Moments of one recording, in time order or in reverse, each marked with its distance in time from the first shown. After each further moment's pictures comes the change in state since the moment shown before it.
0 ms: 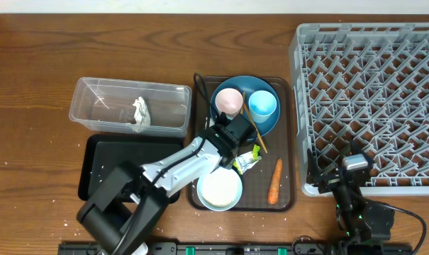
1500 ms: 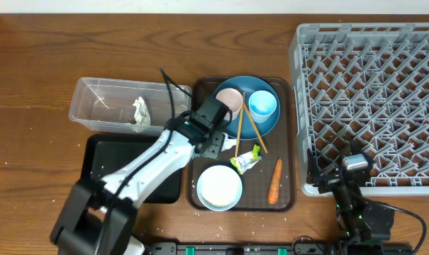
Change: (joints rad) left arm 0.174 -0.119 -0.001 -0.053 0.194 0.130; right arm 0.000 0.000 0.000 0.000 0.000 0.000
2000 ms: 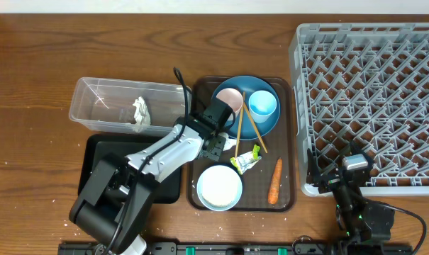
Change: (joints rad) left arm 0.000 0.129 0.000 0.063 0.015 0.045; right arm 0.000 0.000 0.000 0.000 0.000 0.000
